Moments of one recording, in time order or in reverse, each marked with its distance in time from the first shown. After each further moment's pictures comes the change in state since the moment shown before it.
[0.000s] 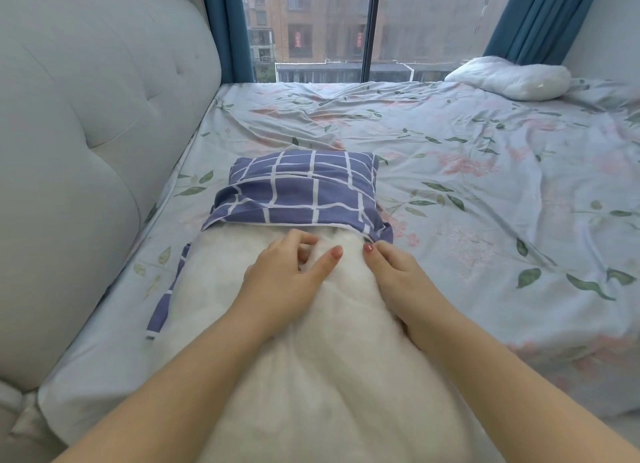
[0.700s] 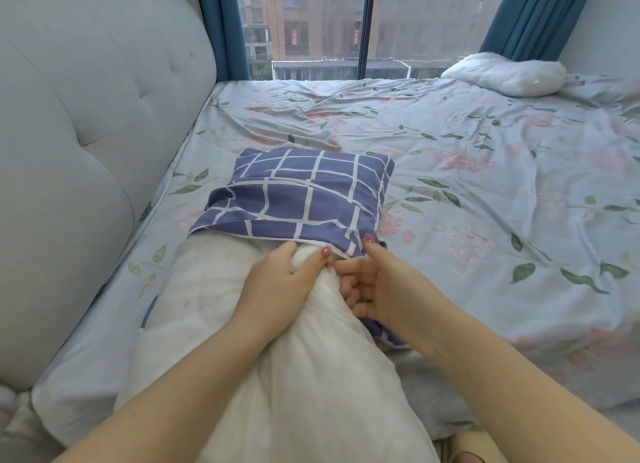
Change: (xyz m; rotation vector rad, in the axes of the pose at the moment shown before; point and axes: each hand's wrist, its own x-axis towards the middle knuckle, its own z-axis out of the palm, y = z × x) left_hand -0.005 -0.005 0.012 -0.073 0.097 -0.003; right_hand -0.009 -0.008 -0.004 0.416 -0.296 0.311
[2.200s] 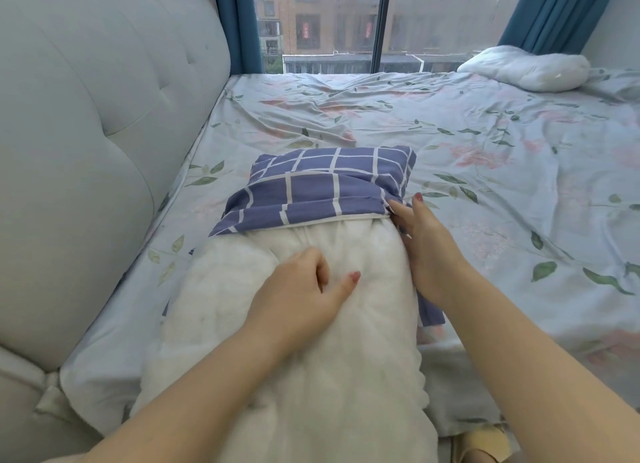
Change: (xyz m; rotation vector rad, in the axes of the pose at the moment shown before) left_hand -0.022 -0.003 -0.007 0.137 -0.079 0.091; right_hand 0.031 -0.023 -0.012 0.020 0.214 -0.203
